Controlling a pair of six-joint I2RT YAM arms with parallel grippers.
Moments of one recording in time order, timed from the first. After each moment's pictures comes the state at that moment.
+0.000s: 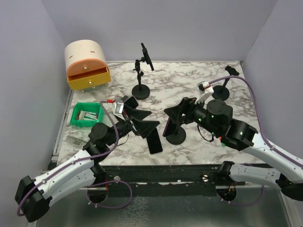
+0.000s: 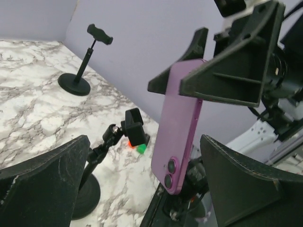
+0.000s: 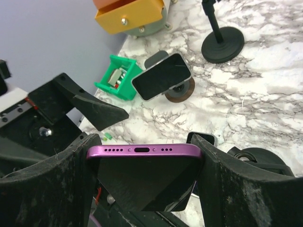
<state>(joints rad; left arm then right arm) -0.79 0.75 0.43 0.61 0.19 -0.68 0.99 0.92 1.08 -0.36 0.29 0.61</state>
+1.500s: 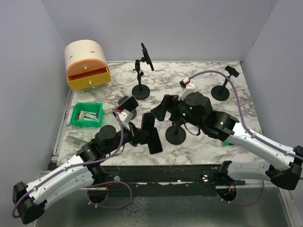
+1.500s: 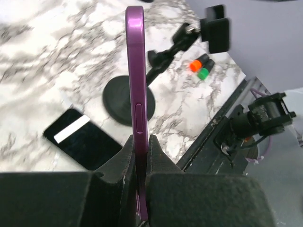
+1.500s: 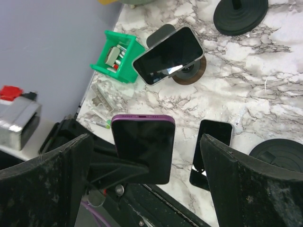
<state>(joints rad) -0.87 0.64 0.47 0.01 0.10 -0.49 0.99 1.17 1.19 -0.38 0.21 0.69</state>
